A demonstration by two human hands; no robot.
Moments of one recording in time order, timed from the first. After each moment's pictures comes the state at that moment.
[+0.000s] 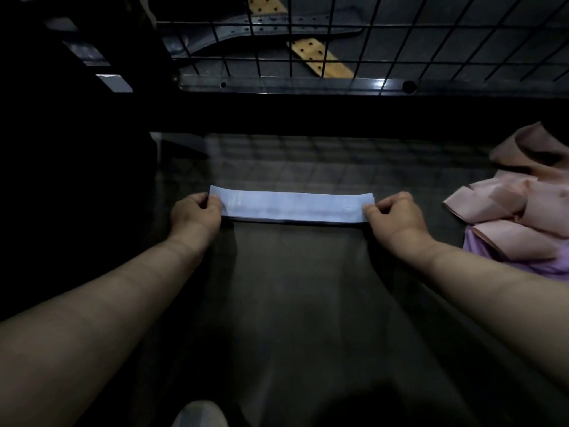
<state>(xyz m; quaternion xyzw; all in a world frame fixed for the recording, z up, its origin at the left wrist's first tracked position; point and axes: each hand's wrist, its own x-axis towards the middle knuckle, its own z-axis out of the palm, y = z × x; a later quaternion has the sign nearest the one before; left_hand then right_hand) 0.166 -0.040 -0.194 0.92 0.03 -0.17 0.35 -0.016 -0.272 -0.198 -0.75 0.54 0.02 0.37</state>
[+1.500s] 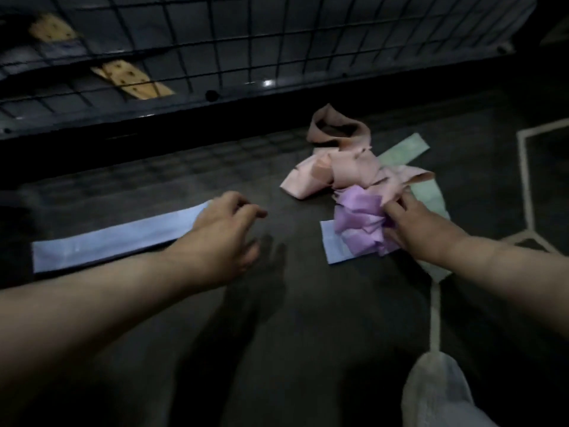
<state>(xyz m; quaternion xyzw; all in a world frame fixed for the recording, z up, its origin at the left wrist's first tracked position) 0.007 -0.202 -0.114 0.73 -0.61 -0.28 0.11 -0.287 -0.418 -0.148 -0.88 0.39 0.24 0.10</state>
